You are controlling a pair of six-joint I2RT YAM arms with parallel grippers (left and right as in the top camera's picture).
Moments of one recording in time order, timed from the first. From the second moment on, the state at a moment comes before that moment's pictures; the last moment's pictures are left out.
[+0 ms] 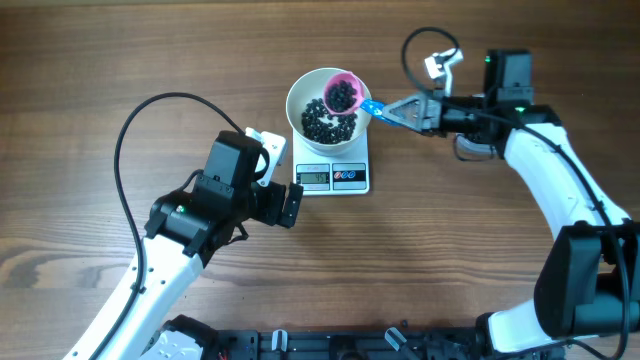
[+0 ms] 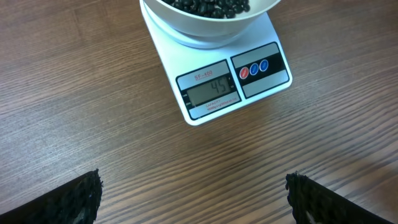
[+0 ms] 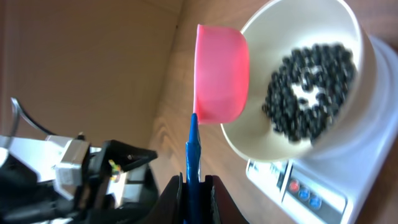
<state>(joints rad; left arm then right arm) -0.43 1.15 0.91 -0.75 0.09 -0.09 0.05 1.68 1.15 -0.33 -1.12 0.35</state>
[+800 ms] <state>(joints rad) -0.43 1.15 0.91 -0.75 0.09 -0.09 0.20 1.59 1.15 -0.37 -0.70 0.07</state>
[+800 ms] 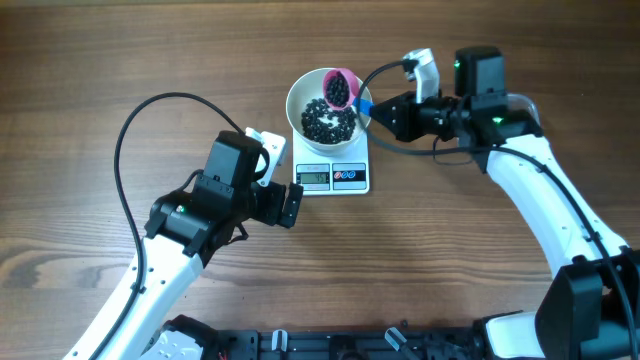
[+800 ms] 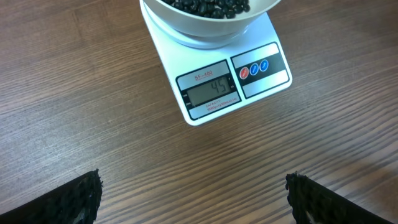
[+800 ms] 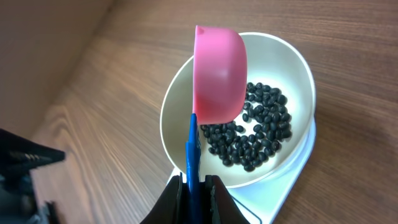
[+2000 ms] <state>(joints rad) -0.43 1.15 0.91 -0.75 0.09 -0.09 0.28 1.51 1.15 -0.41 -0.49 -0.21</state>
